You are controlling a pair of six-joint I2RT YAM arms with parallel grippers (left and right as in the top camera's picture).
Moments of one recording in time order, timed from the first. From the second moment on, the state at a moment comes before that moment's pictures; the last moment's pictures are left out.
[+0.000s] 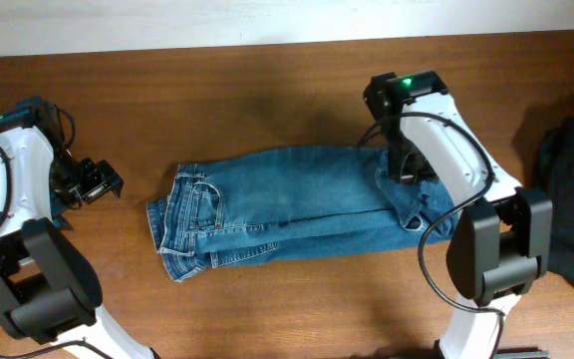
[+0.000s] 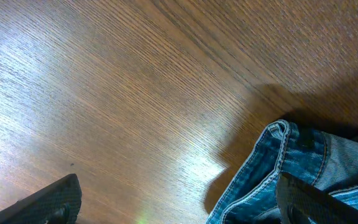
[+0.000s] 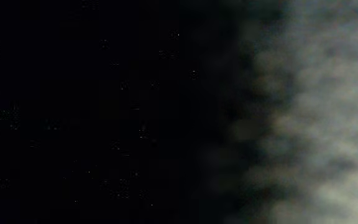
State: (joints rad) left arm 0.34 1.97 1.65 -1.36 -0.05 -0.34; right arm 0.22 1.99 1.71 -1.52 0.46 0.43
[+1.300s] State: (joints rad) left arm 0.34 1.97 1.65 -1.35 -0.05 -0.34; right arm 0.38 1.99 1.73 -1.43 0.16 0.46
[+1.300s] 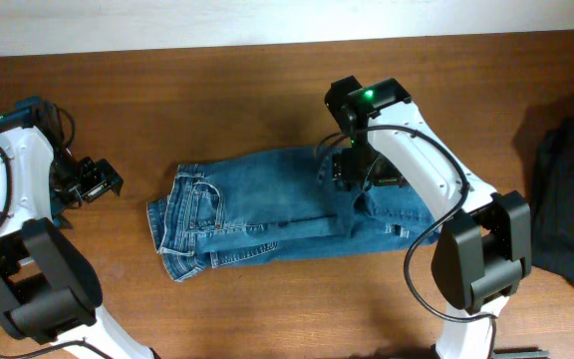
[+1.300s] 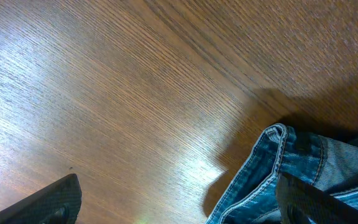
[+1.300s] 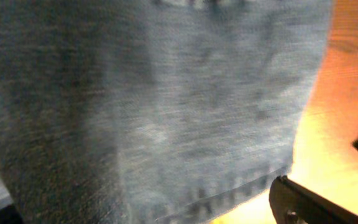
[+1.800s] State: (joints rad) left arm 0.34 1.97 1.65 -1.35 -0.05 -0.34; right arm 0.59 2.04 1.58 -1.13 -0.07 0.45
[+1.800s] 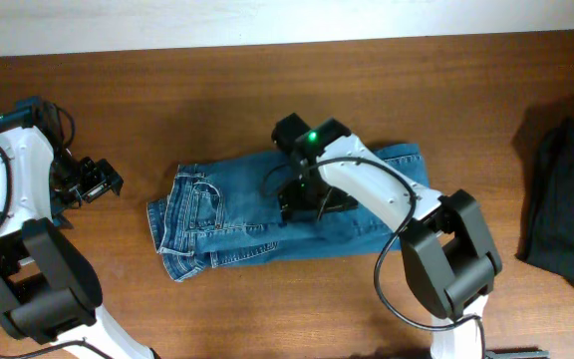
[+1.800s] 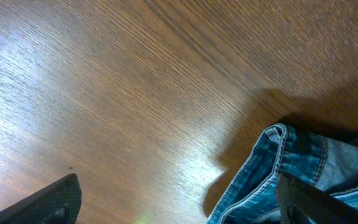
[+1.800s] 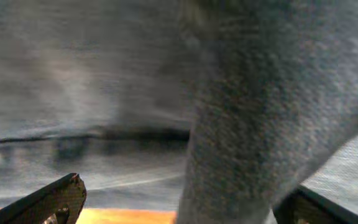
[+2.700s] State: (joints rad) left arm 0.34 1.97 1.59 -1.29 0.17 -0.25; right arm 0.30 1.80 1.84 -1.47 -0.05 0.41
